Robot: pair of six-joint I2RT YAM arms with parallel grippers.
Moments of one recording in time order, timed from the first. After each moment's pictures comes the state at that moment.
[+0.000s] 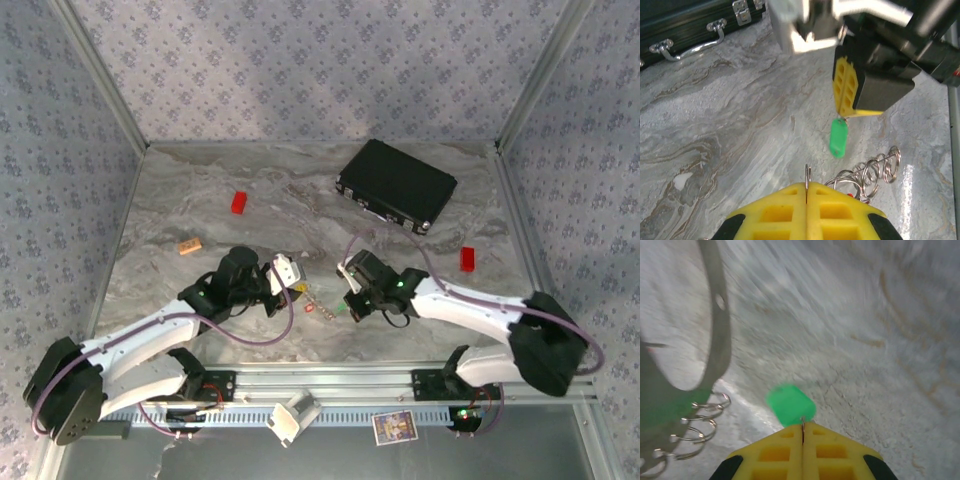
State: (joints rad) left arm -0.76 1.01 0.48 -0.03 0.41 0.27; right arm 0.89 1.26 0.71 -0.45 -0.02 0.22
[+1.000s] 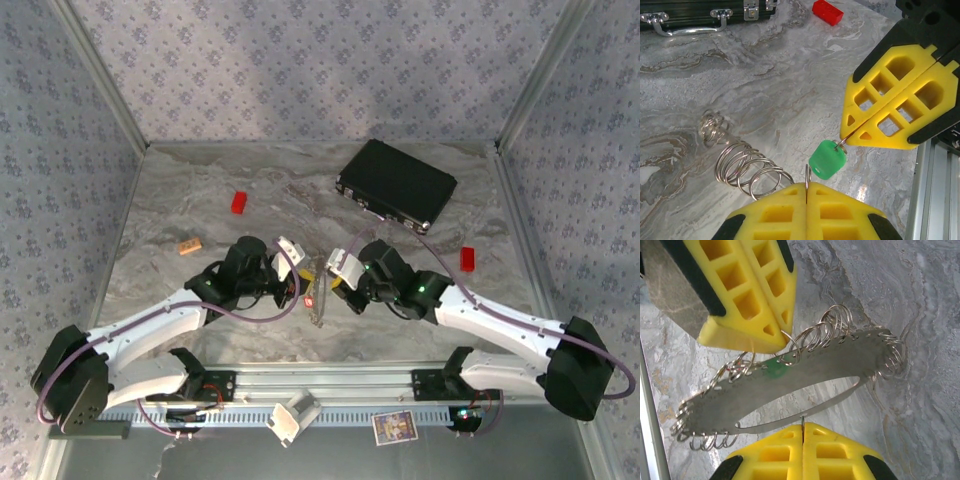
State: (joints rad) left arm -0.77 1.09 0.60 -0.06 0.41 -0.04; right arm 0.90 1.11 0.72 -0.29 -0.15 -0.17
